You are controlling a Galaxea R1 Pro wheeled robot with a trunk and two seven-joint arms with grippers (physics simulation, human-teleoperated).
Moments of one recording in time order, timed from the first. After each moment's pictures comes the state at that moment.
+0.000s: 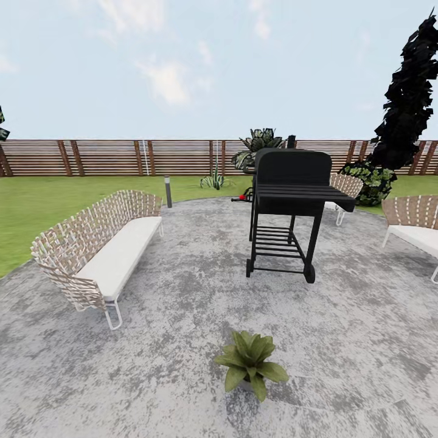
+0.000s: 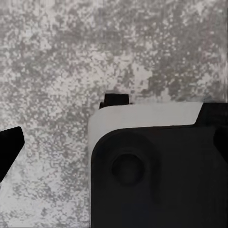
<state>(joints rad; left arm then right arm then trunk) -0.06 0.03 0.00 -0.12 0.01 -0.09 0.00 -0.05 -0.03 -0.01 -0.17 0.00 -0.11 -0.01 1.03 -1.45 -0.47</state>
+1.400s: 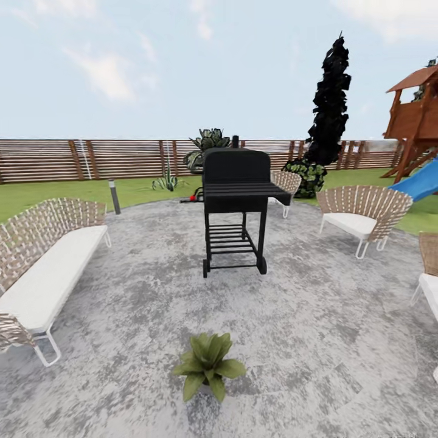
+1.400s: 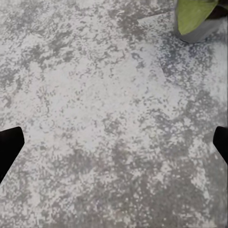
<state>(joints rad) -0.20 0.07 0.00 -0.25 0.01 -0.29 0.00 -0.05 -0.03 0.00 -0.54 0.00 -0.28 -0.01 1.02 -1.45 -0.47</state>
